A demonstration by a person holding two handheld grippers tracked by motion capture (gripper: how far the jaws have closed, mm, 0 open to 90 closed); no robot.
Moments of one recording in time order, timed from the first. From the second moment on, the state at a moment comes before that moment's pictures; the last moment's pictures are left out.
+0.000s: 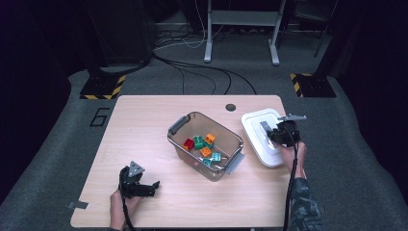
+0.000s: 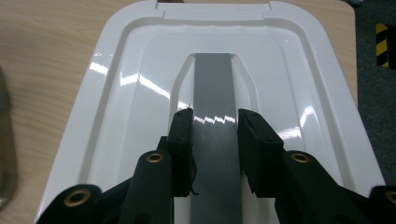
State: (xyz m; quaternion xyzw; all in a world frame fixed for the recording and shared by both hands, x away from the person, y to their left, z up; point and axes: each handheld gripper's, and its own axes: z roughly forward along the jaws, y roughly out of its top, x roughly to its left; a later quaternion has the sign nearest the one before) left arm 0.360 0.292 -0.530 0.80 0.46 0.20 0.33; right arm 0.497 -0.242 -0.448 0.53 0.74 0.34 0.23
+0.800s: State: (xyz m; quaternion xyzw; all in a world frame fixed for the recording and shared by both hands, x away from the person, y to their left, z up) left arm 0.360 0.291 -0.531 0.80 0.46 0.20 0.33; right arm 0.468 -0.193 -0.346 0.44 0.78 0.40 0.21
